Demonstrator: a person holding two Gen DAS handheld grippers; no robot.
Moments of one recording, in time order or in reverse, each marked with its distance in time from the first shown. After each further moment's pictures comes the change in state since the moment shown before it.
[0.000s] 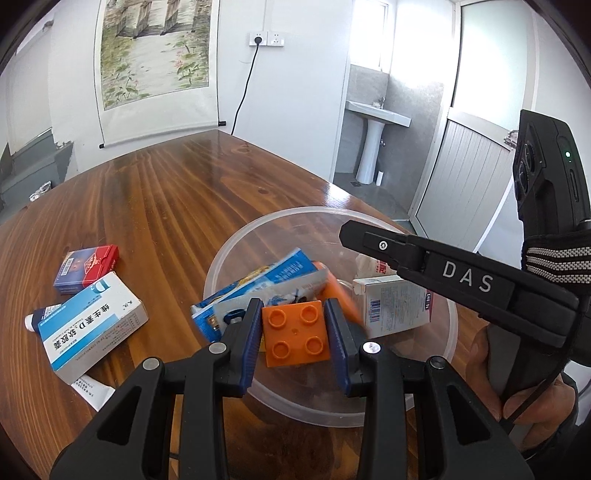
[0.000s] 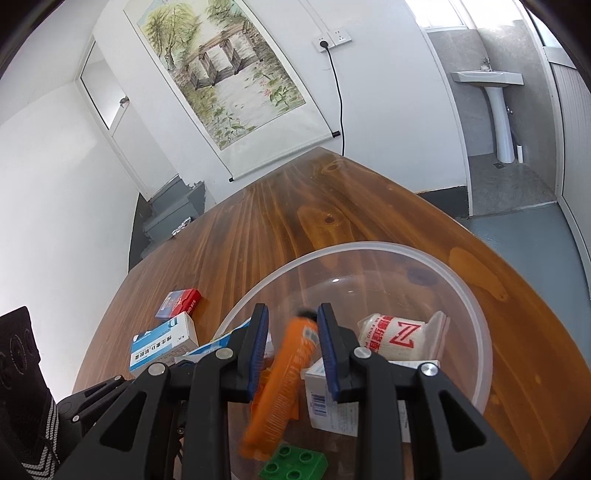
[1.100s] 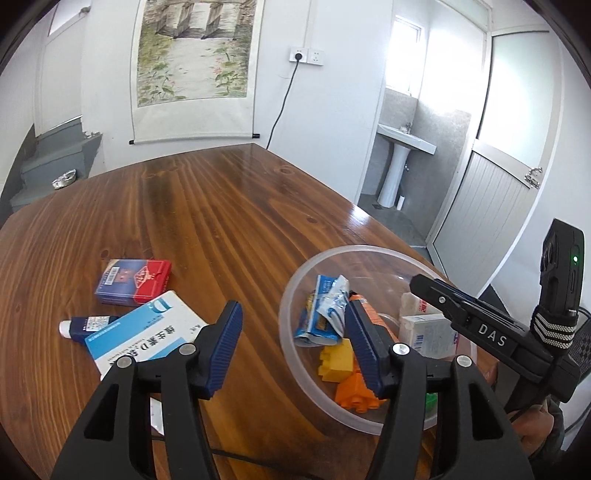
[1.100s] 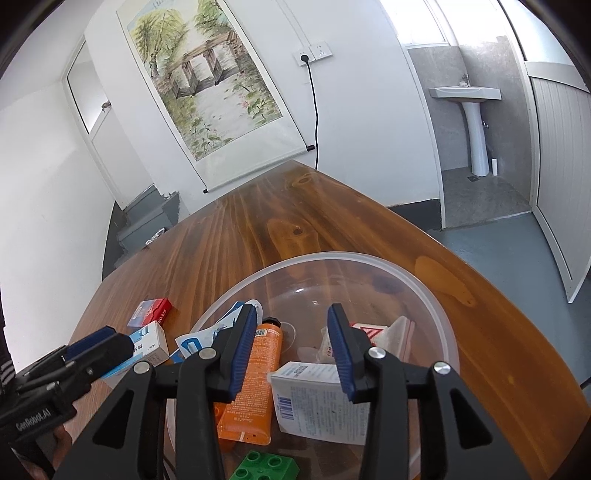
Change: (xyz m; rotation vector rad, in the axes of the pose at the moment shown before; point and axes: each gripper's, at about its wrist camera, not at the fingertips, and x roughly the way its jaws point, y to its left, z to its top) left arm -0.027 0.064 0.020 -0.114 -0.060 0.068; right arm -0.003 -0.007 -0.003 -0.014 -0.047 -0.112
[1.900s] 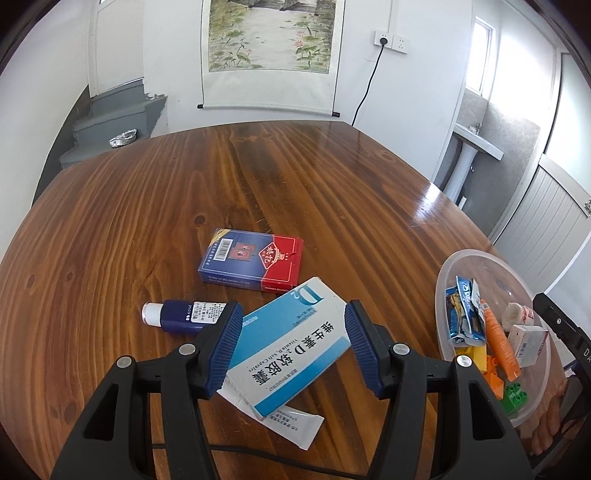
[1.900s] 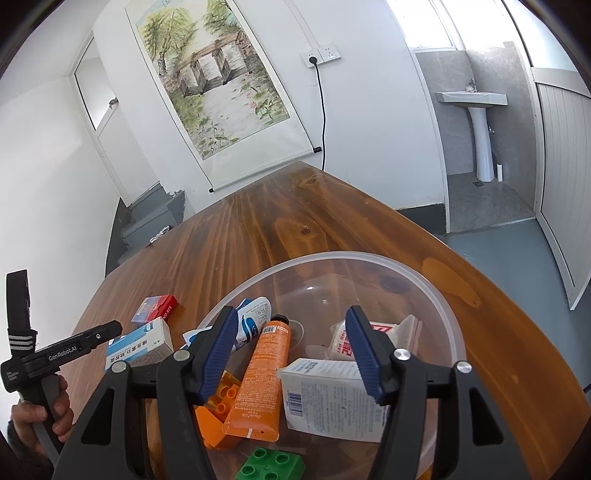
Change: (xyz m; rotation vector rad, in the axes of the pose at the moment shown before) left arm 0.014 0.104 -0.005 -0.131 0.095 0.196; right arm -0.003 0.005 -0.004 -0.026 -0.011 0.014
